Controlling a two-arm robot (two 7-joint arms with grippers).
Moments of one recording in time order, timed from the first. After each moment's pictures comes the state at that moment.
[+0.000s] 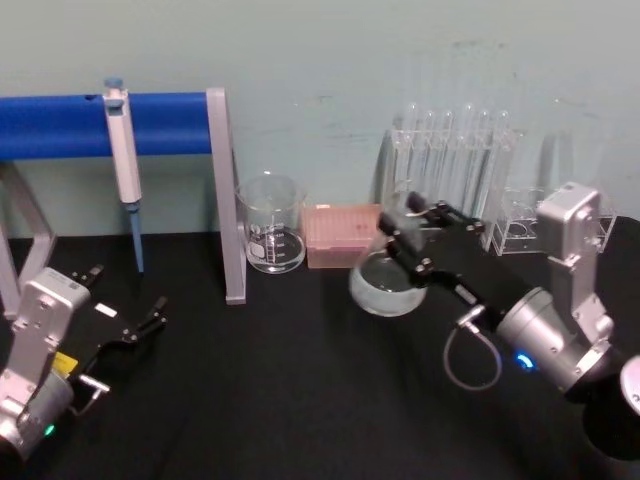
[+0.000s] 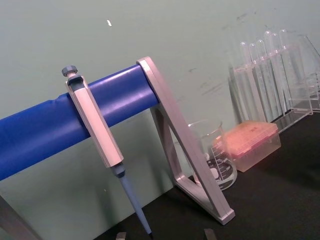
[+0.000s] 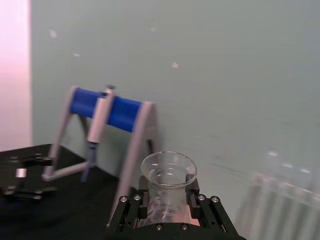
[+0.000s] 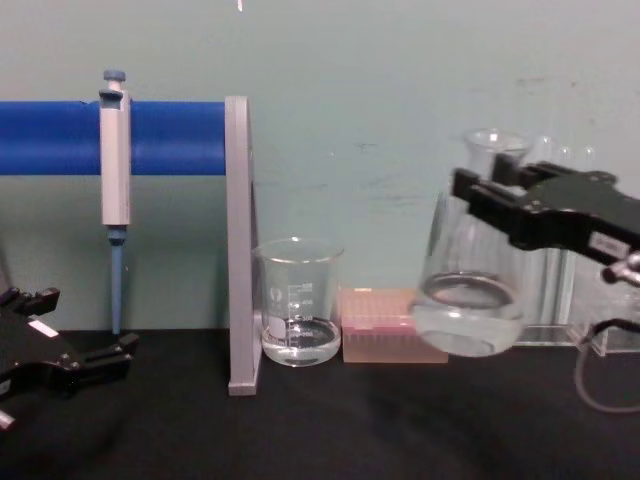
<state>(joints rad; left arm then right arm) -0.20 0.60 0.45 -1.41 -0.25 -0.12 0.03 0.24 0.29 -0.27 -1.48 0.27 -0.17 0.44</state>
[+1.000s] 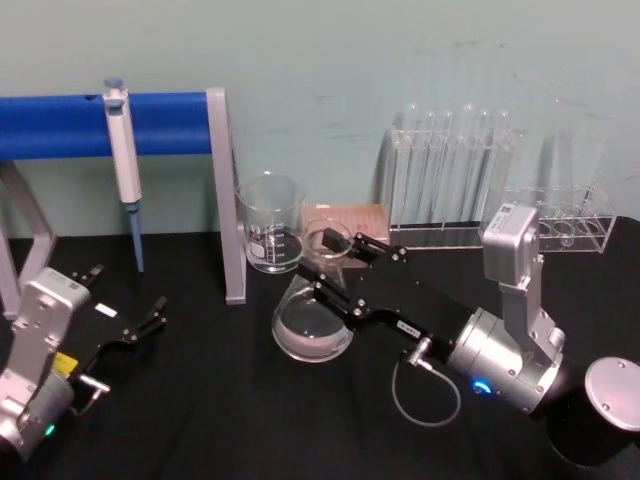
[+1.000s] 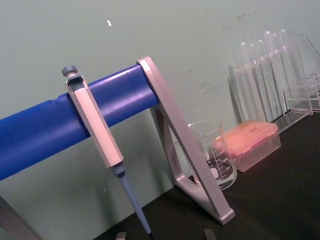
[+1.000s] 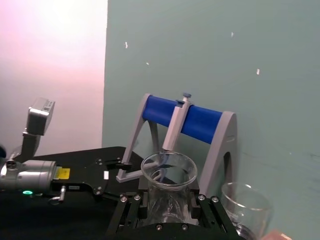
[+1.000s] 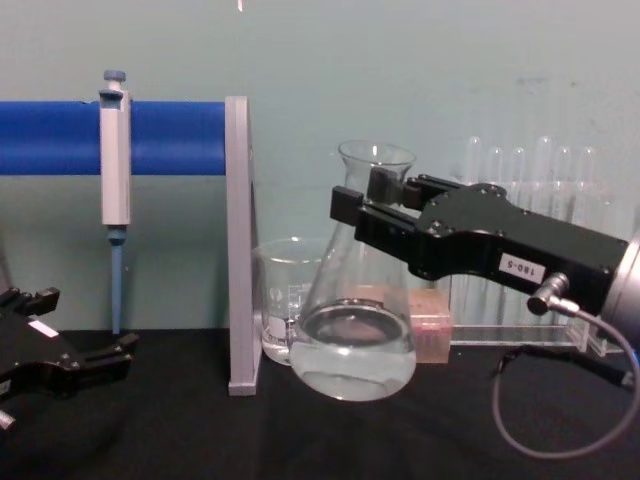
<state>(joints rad) -0.20 0.60 0.45 -1.41 -0.25 -0.12 0.03 0.28 0.33 -0.42 -1.50 0.38 -0.17 0.58</state>
